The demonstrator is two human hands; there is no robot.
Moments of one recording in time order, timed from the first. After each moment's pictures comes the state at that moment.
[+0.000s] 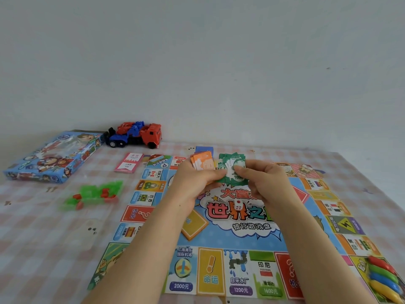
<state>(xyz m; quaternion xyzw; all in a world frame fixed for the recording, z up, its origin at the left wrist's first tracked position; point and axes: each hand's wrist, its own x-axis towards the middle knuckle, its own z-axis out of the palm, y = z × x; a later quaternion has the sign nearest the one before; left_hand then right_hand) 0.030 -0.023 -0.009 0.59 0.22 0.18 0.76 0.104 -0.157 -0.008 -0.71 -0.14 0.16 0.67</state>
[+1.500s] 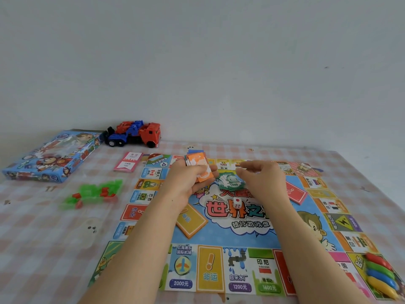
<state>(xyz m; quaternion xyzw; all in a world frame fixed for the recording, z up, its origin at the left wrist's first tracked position) 0.026 -0.012 -0.007 0.55 0.23 0.16 0.79 0.114 -0.151 -0.020 -0.86 -0.16 -0.02 0.49</state>
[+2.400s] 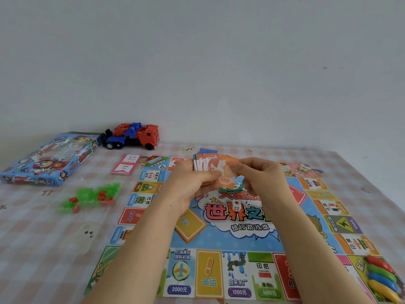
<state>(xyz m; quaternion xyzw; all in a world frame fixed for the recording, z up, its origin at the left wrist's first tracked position) 0.021 -0.021 0.001 0.61 0.19 0.12 0.76 0.097 -0.153 0.001 -0.73 -0.16 0.10 0.66</state>
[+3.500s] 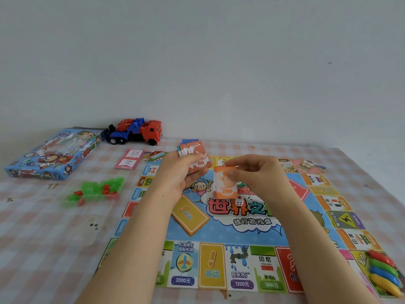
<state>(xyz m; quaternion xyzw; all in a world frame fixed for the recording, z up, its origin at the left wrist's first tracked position) 0.019 -0.002 0.002 0.54 0.23 0.20 0.79 0.088 -0.157 0.004 -0.78 -0.25 0.10 0.56</state>
